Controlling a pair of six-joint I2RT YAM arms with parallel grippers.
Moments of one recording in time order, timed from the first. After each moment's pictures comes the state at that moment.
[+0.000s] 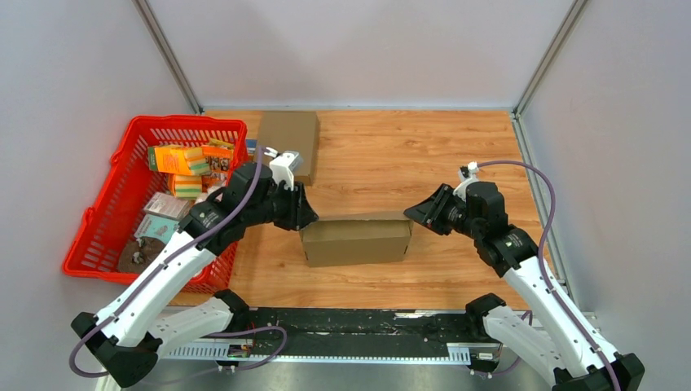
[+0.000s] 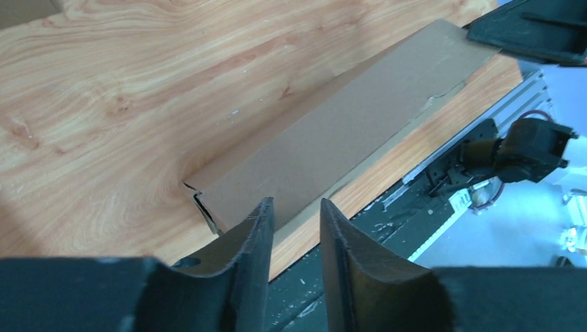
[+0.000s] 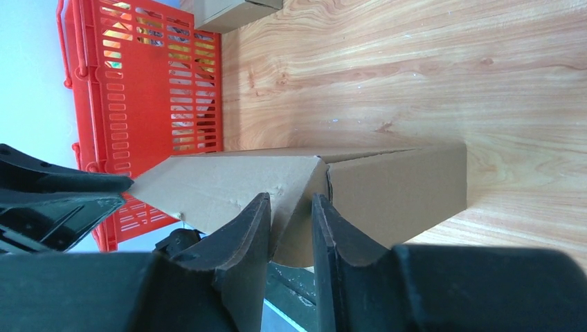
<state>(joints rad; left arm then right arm) -0.65 0.95 1.11 -0.77 0.20 -0.41 0.42 0.78 0.74 -0.46 -0.27 0.93</state>
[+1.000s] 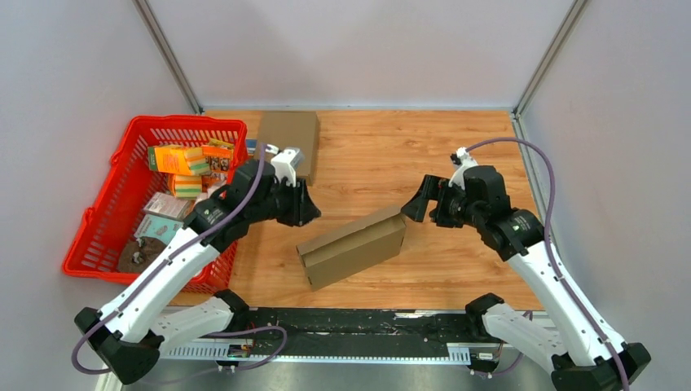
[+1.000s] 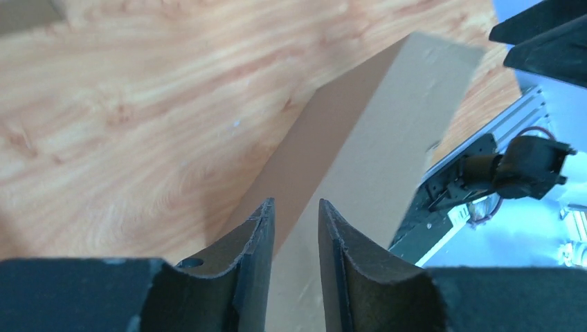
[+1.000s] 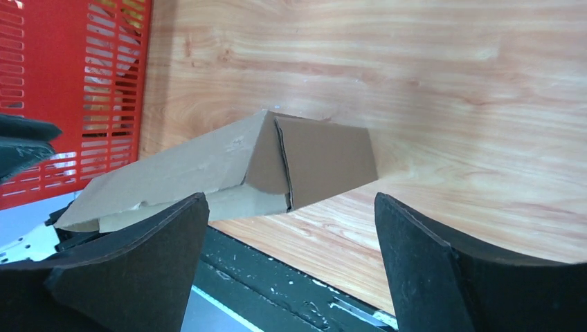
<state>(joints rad) -0.65 0.94 1.01 -0.69 0.18 -0.44 0.44 0.89 0.94 -0.69 -0.22 0.60</state>
